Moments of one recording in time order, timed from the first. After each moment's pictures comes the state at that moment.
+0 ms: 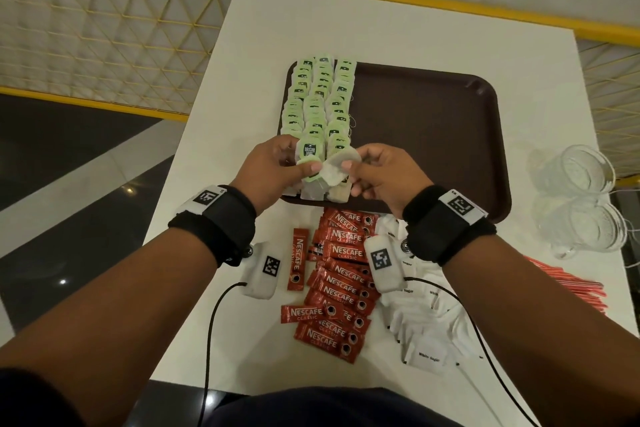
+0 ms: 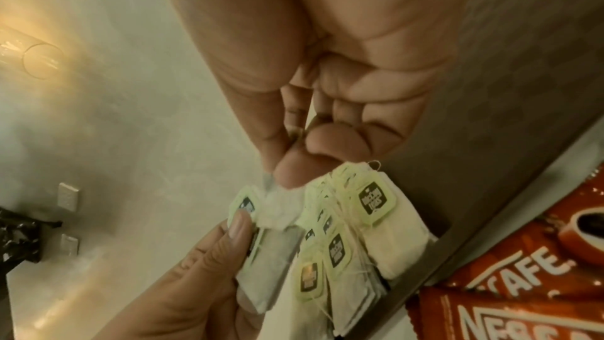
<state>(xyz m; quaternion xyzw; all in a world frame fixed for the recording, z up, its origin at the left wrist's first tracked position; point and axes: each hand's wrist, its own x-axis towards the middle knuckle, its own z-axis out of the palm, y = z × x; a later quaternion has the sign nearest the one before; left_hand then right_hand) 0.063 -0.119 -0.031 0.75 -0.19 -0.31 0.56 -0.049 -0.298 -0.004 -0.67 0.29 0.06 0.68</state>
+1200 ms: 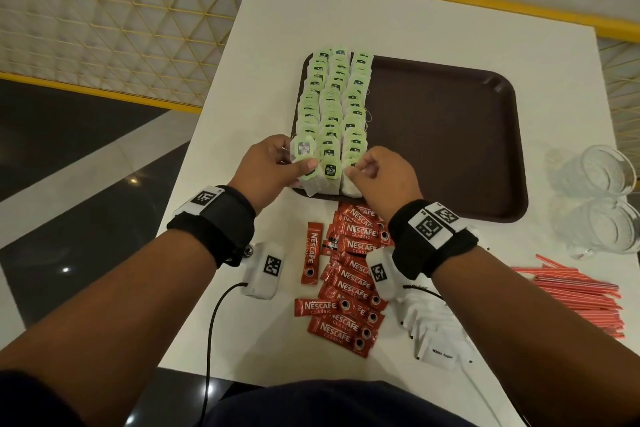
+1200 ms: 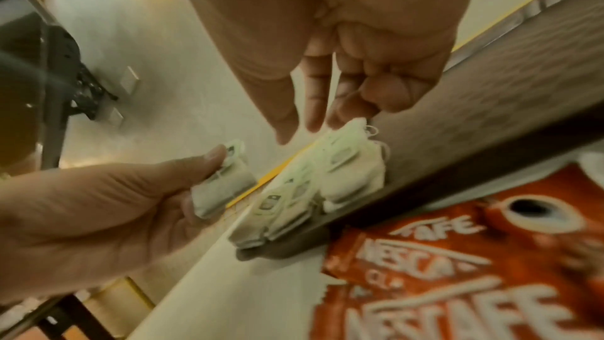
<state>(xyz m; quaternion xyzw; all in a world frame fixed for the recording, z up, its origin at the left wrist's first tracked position) 0.066 -0.094 -0.038 0.73 -0.12 -0.32 0.59 -0.047 -0.268 -0.032 -0.88 0.28 -0.01 0.38</state>
